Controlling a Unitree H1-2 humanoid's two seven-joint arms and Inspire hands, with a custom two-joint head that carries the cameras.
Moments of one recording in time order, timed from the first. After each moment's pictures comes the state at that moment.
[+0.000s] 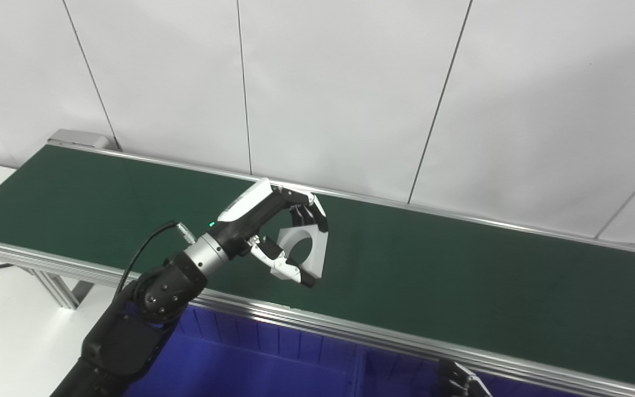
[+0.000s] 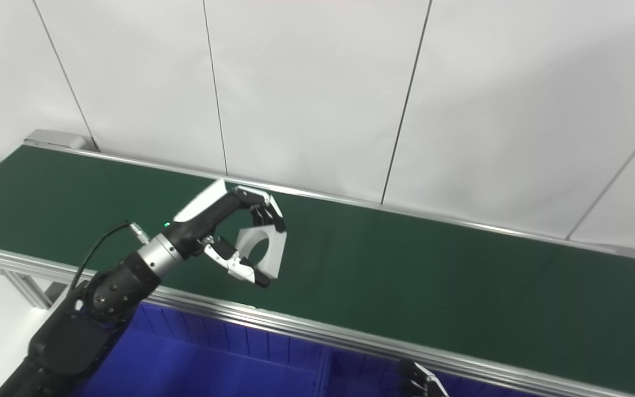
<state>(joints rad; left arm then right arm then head) -0.30 0.38 -0.16 -0.01 0.18 -0.34 -0.24 0.15 -0.07 0.24 0.27 -0.21 -0.41 -0.29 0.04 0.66</state>
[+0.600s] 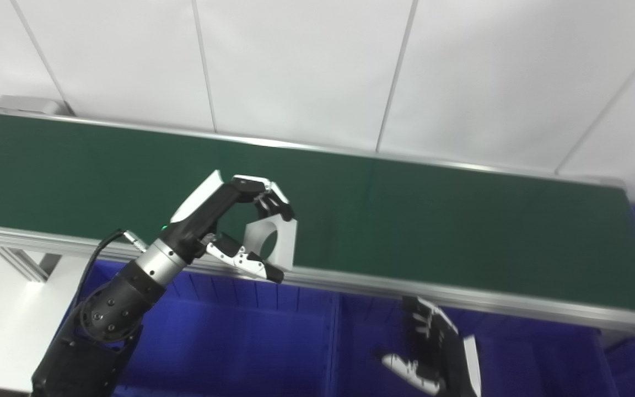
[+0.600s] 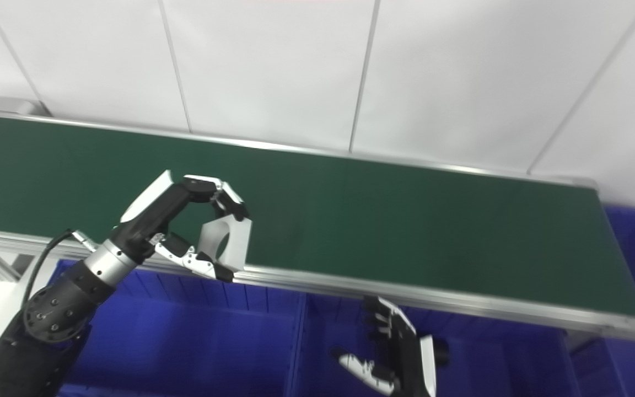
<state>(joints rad) -0.08 0.35 -0.13 -0.16 0.09 -0.26 -0.28 0.17 -0.02 0.23 0.19 -0.24 -0.41 -0.24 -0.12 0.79</state>
